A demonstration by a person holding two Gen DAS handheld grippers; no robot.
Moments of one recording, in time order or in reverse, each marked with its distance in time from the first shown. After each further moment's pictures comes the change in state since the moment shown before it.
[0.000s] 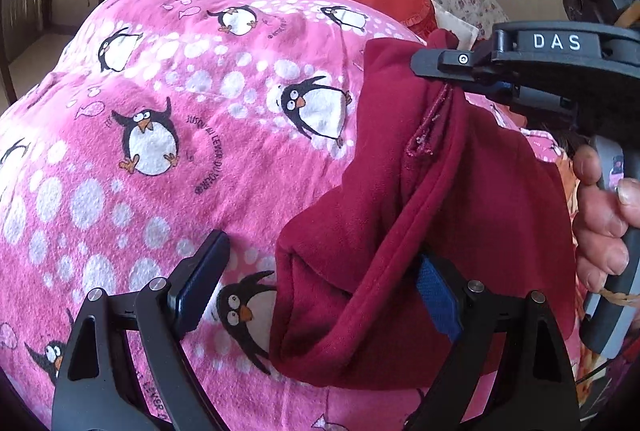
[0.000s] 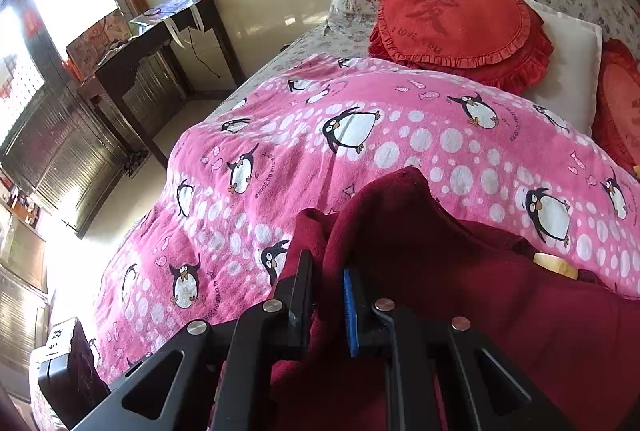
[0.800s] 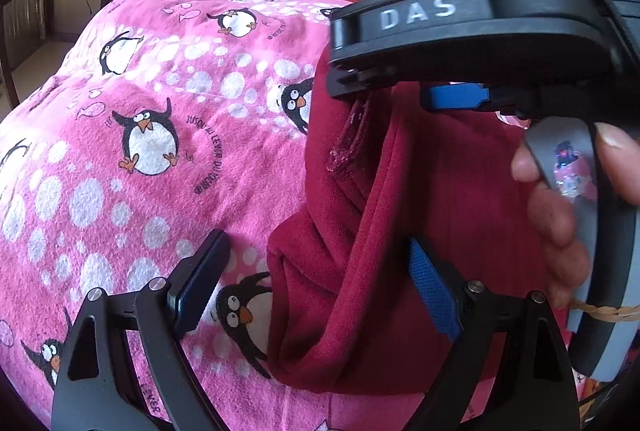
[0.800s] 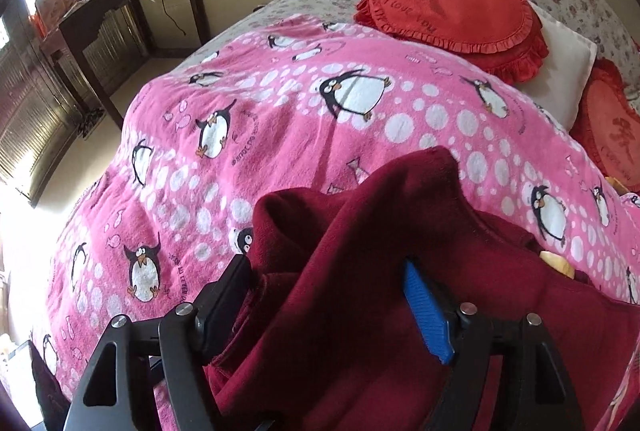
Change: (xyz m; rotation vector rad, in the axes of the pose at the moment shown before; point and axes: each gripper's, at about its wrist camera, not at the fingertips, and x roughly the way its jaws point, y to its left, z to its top) left arm -0.006 -0.002 -0.016 0.006 -0.030 0.014; right arm 0.044 0.029 0.002 -0.062 0.141 -0.197
